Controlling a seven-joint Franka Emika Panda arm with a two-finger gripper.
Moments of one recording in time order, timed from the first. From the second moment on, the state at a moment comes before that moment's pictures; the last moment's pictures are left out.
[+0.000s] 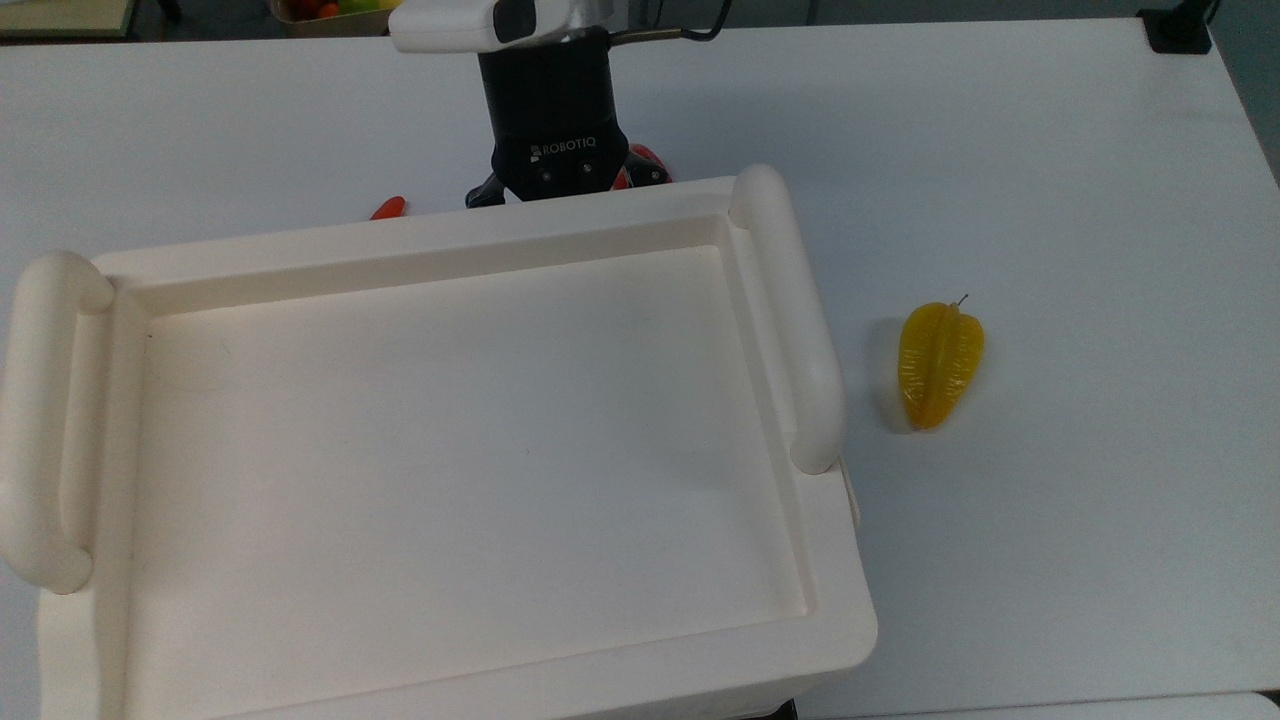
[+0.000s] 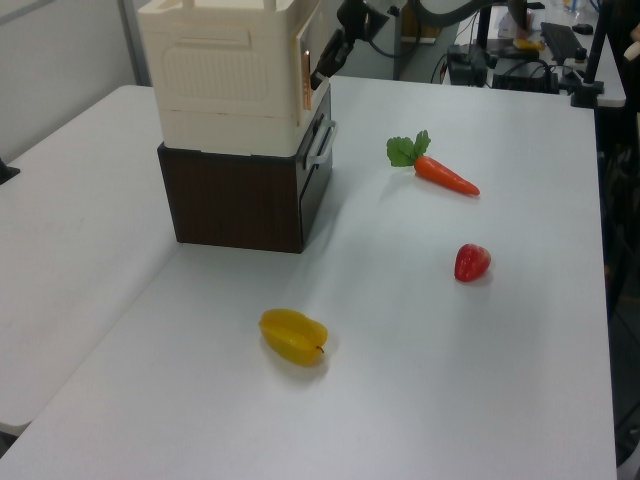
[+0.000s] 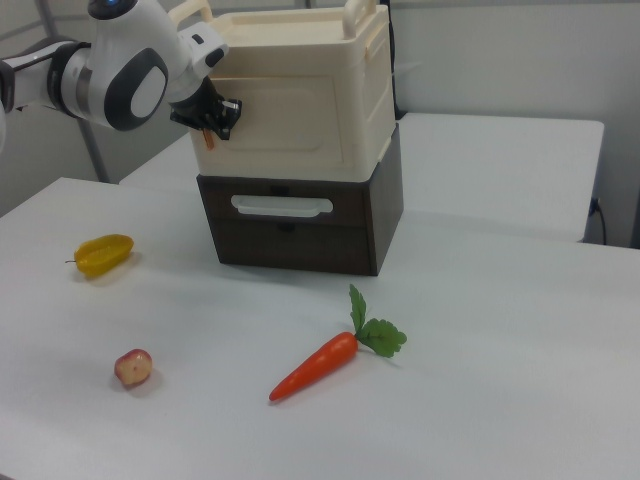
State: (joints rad) arm 0.30 0.30 -0.21 -1.49 0.24 2.43 -0.35
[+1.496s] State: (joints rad) arm 0.22 0.19 -0.22 -1.48 0.21 1.88 -0.31
